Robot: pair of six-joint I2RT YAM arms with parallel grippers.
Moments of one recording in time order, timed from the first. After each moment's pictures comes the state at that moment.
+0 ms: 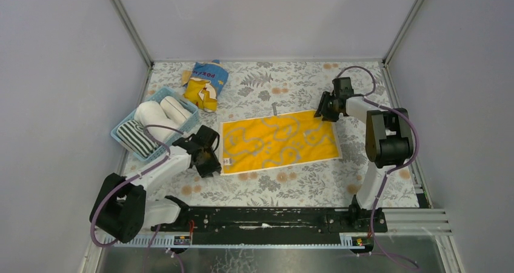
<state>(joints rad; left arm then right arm) -0.45 1.22 0.60 -0.67 -0.02 -0.92 0.09 1.92 1.19 -0.28 -0.15 0.44</state>
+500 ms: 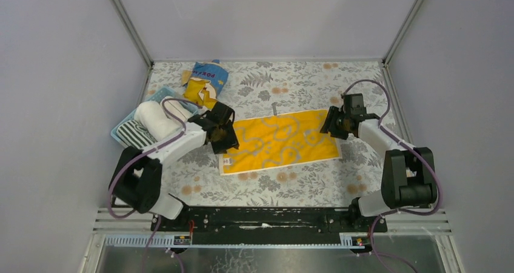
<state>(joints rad) -0.48 1.44 0.94 -0.65 -0.02 -0.83 0.09 1.49 0.88 -0.37 -0.16 0.42</state>
